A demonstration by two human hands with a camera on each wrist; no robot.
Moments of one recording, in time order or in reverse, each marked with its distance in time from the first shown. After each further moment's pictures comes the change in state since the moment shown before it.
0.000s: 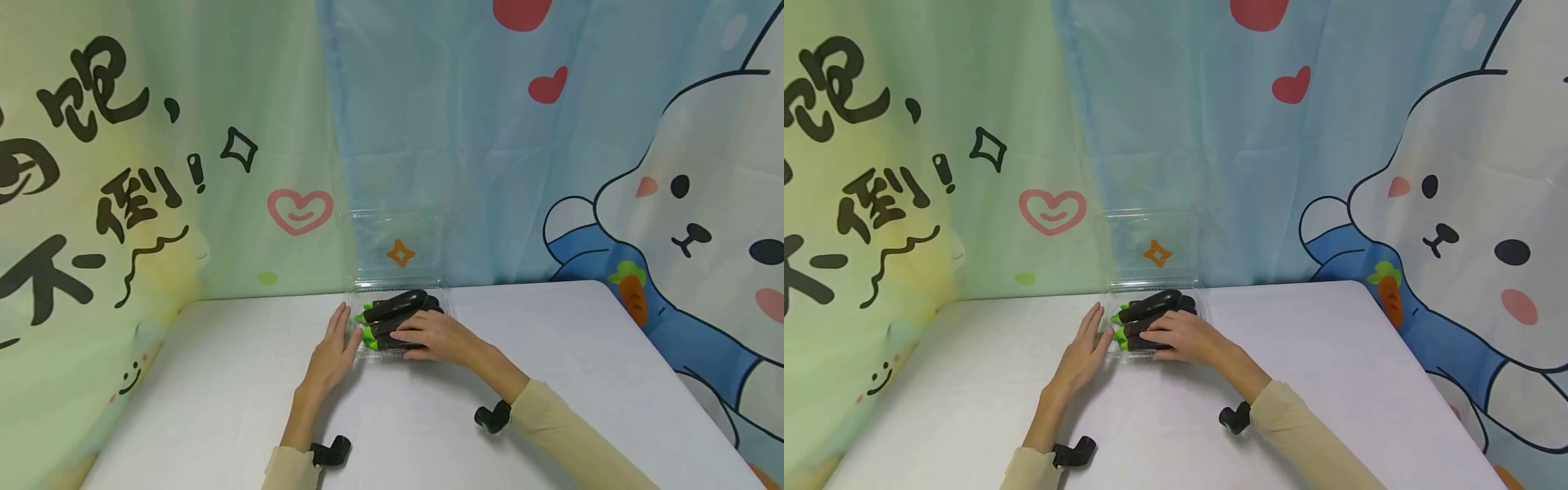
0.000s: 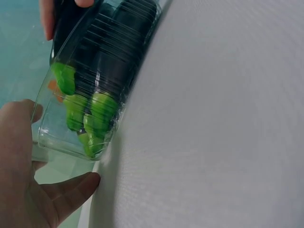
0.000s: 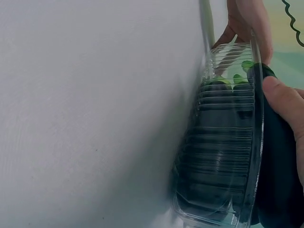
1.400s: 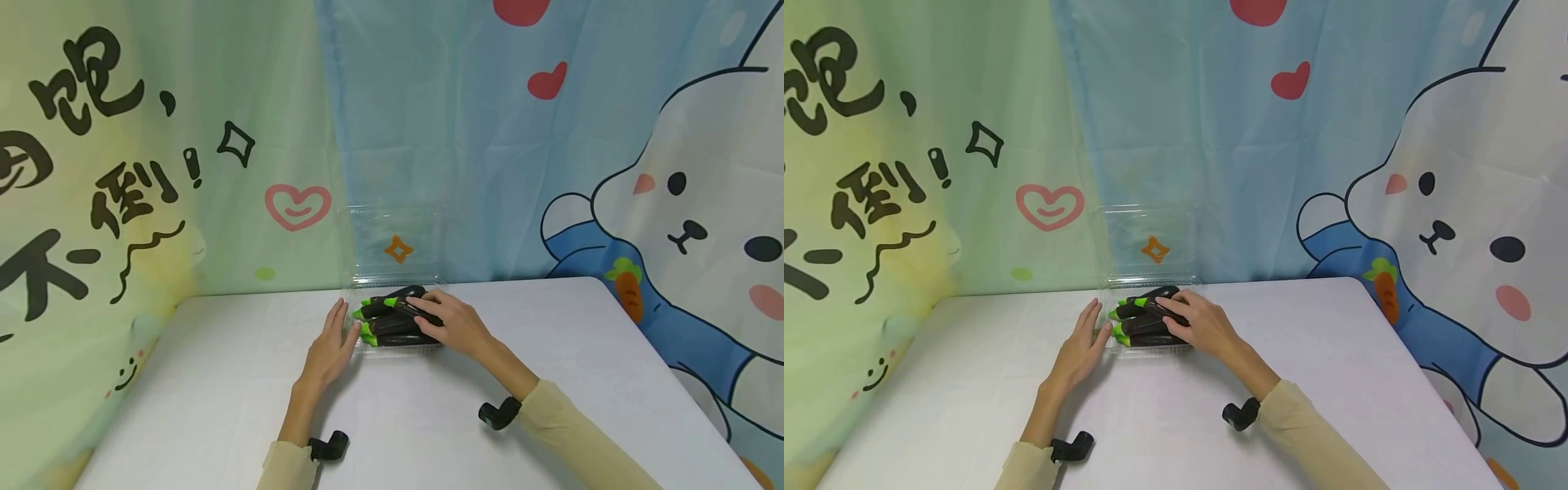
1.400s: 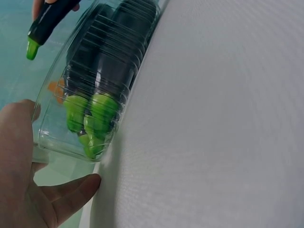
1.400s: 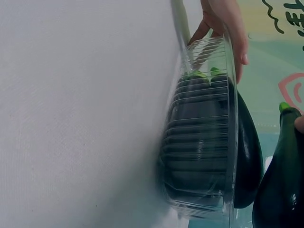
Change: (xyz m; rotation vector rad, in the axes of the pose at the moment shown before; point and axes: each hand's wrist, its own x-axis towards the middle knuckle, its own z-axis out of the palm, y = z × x) left_hand 0.002 0.001 -0.001 0.025 0.004 -0.007; right_hand -0.010 -0.002 -0.017 0.116 0.109 0.490
